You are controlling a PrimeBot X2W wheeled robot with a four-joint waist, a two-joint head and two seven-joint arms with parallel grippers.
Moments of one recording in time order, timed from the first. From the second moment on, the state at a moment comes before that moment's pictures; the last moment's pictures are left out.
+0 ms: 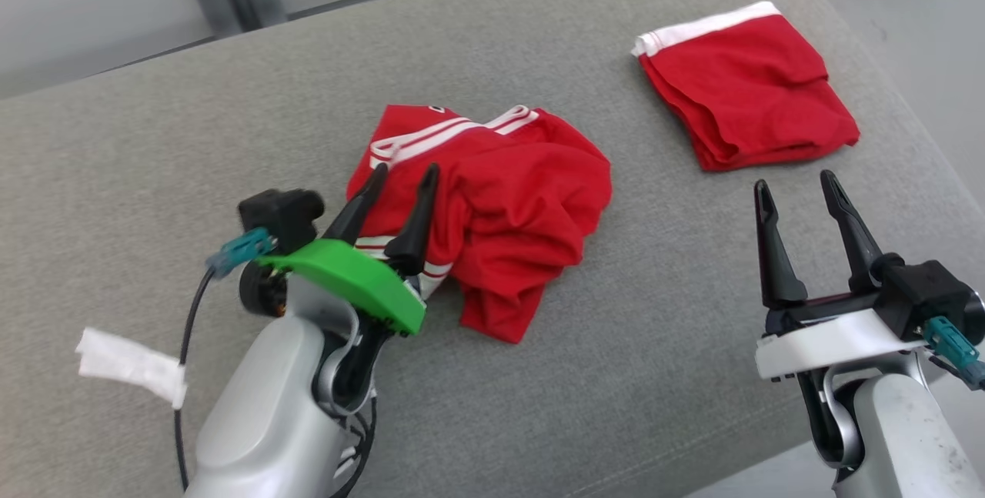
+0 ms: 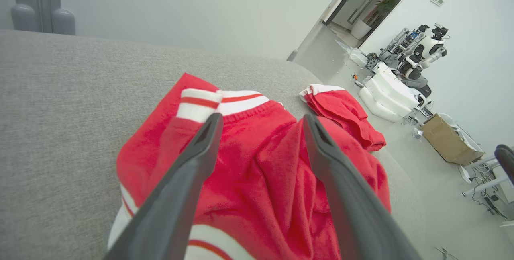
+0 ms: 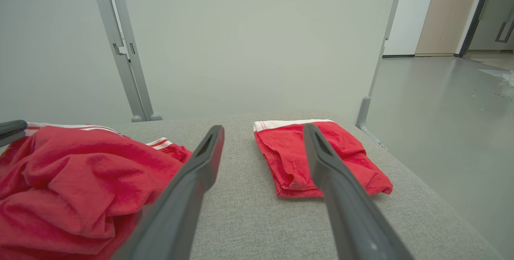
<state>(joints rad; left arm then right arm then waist) -0.50 0.06 -0.41 0.46 -0.70 -0.13 -0.07 -0.17 -0.11 0.03 0.08 0.14 0.13 -0.26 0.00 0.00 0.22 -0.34</state>
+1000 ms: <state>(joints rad) -0.06 0.08 0.01 0.26 -0.35 -0.13 -0.26 -0.07 -0.10 -0.01 0.22 0.15 0.13 -0.26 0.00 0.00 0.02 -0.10</state>
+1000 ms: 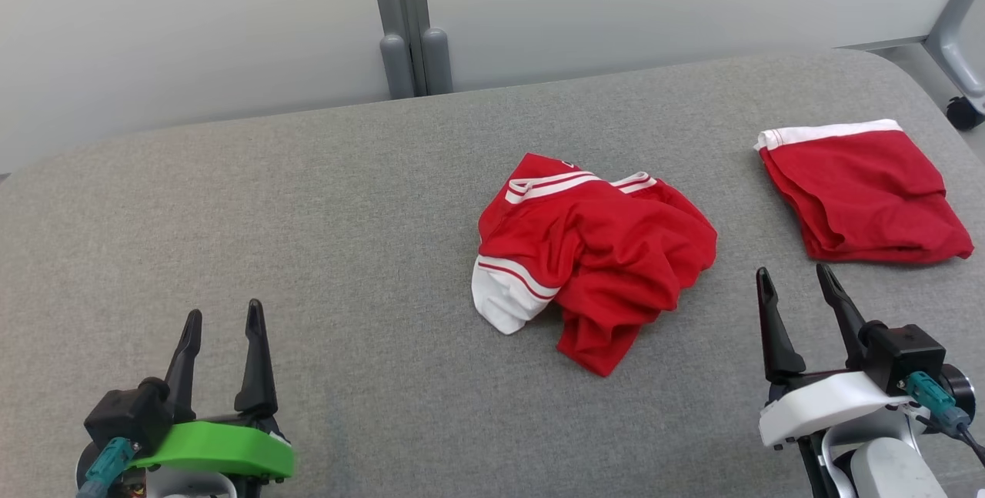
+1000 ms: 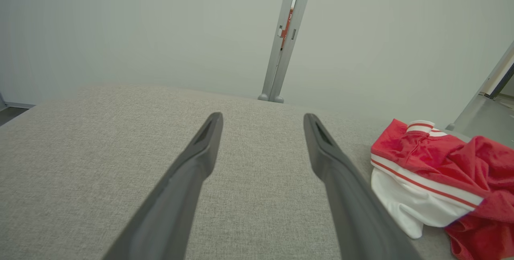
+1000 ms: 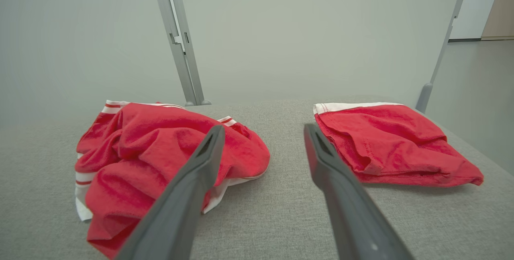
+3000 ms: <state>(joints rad) -0.13 0.07 -0.09 0.24 -0.38 -0.13 -0.26 -0.56 -0.19 0.33 0.29 0.19 0.13 0.44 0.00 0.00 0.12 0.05</state>
